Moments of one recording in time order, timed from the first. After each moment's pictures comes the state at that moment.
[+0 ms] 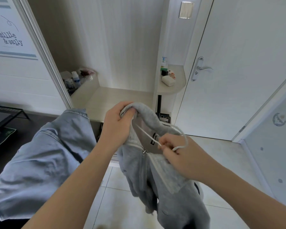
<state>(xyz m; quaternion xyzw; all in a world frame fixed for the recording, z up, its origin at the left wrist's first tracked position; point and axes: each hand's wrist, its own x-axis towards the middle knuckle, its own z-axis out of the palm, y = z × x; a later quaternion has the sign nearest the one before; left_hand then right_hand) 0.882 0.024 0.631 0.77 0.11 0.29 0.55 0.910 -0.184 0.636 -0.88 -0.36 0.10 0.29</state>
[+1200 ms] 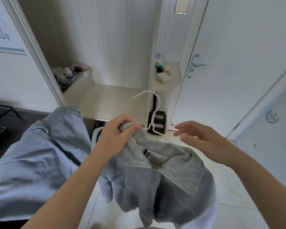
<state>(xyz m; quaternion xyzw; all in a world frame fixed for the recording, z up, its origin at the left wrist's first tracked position) 0.883 0.023 0.587 0.82 0.02 0.24 0.51 0.968 -0.251 0.636 -0.83 -0.32 0.19 0.43</state>
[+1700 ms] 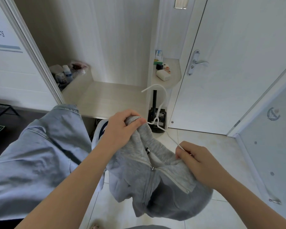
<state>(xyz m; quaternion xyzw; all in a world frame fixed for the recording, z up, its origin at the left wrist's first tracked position) 0.910 0.015 0.589 0.83 0.02 0.22 0.52 0.936 -0.253 0.587 -0.86 -0.31 0.11 0.39</state>
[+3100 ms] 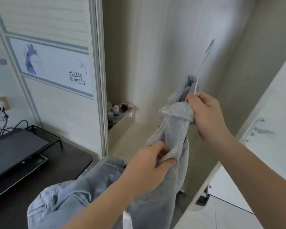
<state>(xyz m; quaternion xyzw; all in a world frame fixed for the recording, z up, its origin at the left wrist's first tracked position) 0.949 0.207 0.658 0.87 0.07 0.19 0.44 1.099 0.117 0.756 -0.67 -0.30 0.02 0.68</state>
